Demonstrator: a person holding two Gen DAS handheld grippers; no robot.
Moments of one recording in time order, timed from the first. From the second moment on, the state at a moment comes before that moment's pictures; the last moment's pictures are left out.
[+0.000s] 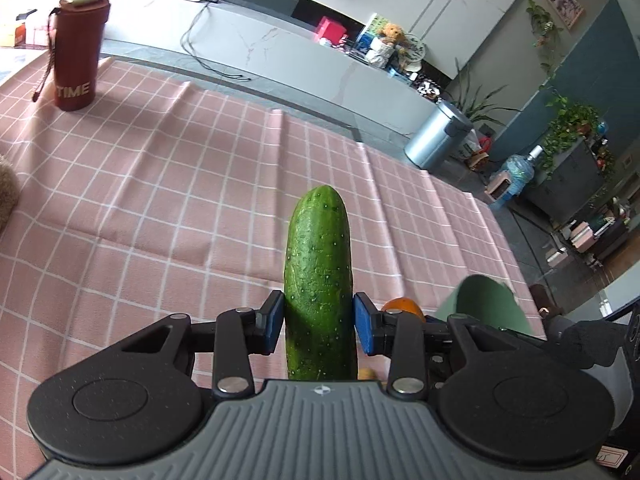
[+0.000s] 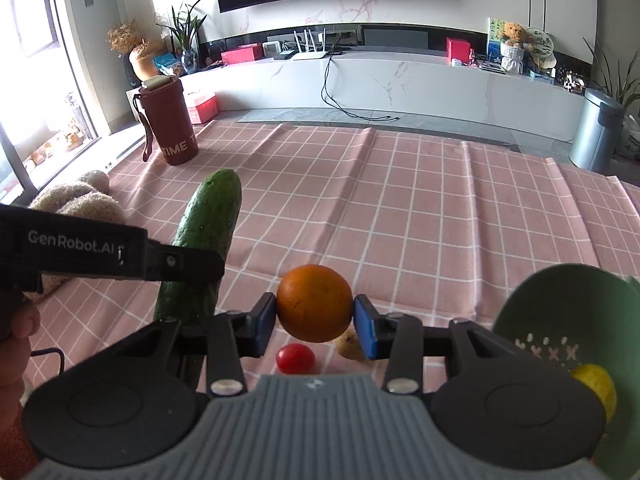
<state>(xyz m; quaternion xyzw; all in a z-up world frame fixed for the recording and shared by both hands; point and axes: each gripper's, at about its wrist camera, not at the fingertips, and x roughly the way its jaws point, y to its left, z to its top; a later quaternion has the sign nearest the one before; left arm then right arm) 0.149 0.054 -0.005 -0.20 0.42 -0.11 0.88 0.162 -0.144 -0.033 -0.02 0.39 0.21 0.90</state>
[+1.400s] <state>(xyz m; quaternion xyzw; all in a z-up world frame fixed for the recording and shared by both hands) 0.224 -0.166 -0.062 -0.08 0.55 -0.18 0.81 0.176 -0.319 -0.049 -0.25 0.53 0.21 0.78</state>
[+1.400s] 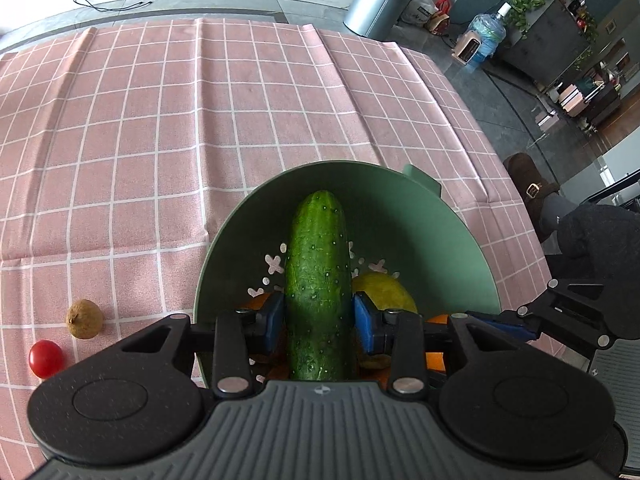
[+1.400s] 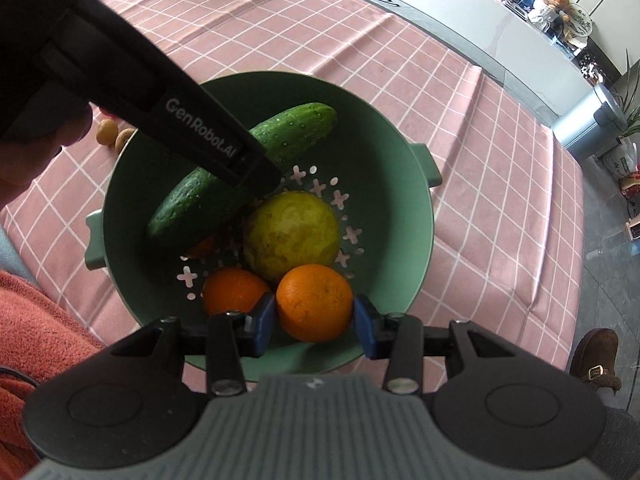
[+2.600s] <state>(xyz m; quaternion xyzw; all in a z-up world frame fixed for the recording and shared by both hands) 0.135 -0.043 0.030 -0.02 0.43 -0.20 0.88 0.096 -0.251 0.018 0.05 0.40 0.21 0.89</state>
